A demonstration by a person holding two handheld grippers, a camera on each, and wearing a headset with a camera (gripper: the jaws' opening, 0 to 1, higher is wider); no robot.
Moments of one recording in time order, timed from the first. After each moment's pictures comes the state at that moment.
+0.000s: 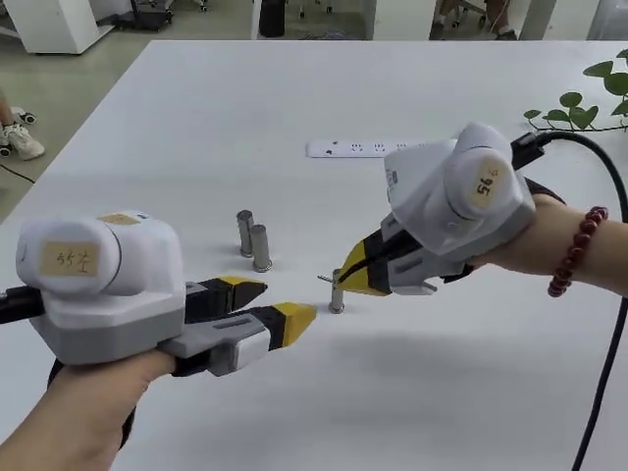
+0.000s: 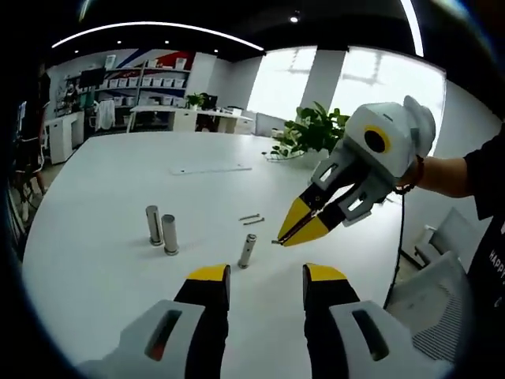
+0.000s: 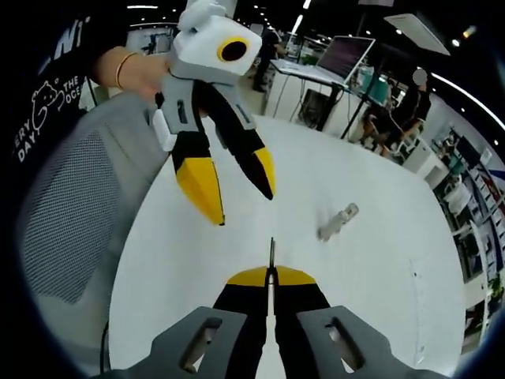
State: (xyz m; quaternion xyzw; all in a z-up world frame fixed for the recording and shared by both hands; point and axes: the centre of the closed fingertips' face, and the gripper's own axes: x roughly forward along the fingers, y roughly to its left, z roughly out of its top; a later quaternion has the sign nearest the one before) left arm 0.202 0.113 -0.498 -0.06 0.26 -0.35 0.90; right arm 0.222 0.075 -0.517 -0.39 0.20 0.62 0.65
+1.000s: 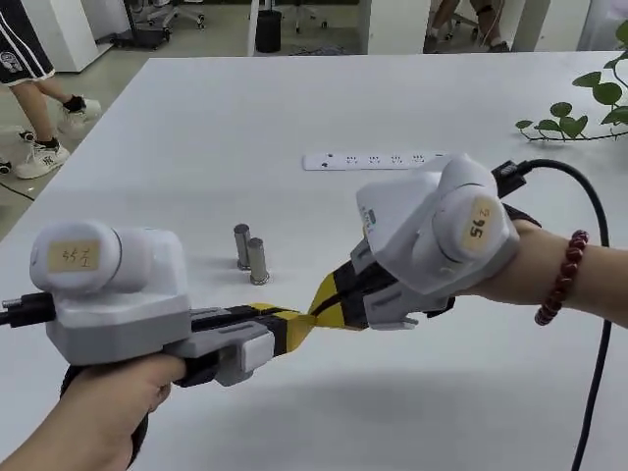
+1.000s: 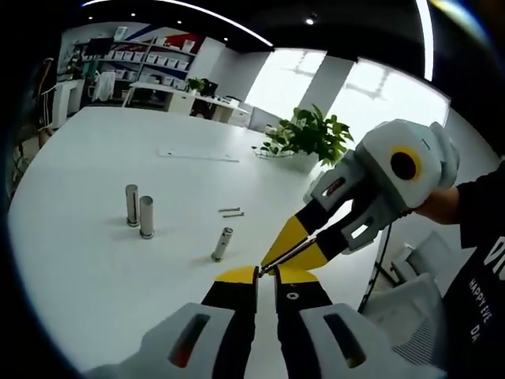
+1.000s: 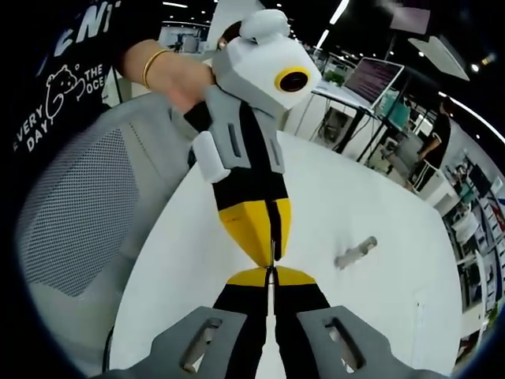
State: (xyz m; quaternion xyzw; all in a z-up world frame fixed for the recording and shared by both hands) left arm 0.192 0.094 -0.497 -0.13 0.29 -0.37 0.87; right arm 0.185 0.095 -0.507 -0.40 0.15 0.67 0.61
